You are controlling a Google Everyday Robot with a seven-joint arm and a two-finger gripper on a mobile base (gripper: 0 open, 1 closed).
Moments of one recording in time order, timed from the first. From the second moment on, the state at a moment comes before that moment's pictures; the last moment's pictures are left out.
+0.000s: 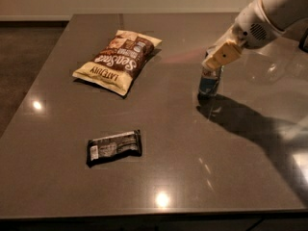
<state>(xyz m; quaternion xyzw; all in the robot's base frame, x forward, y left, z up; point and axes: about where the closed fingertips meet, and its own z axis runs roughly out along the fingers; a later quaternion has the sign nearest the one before) 0.573 -0.163 0.958 -0.49 0.81 0.12 0.30</state>
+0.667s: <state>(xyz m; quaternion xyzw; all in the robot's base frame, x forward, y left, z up) 0.544 -0.092 0.974 -0.55 0.76 0.16 0.30</state>
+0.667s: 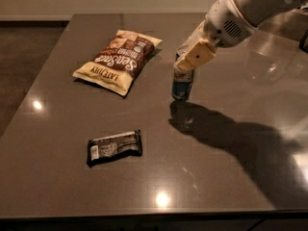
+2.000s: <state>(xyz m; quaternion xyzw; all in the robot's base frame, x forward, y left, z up) 0.482 0.000 0.947 -0.64 0.69 0.20 0.26</state>
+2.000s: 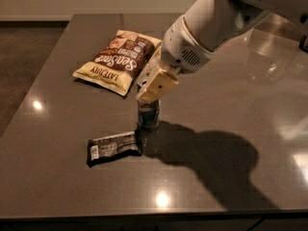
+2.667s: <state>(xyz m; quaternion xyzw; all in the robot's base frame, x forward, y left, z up) 0.485 -0.019 0.939 -0.63 0.71 0.18 0.26</state>
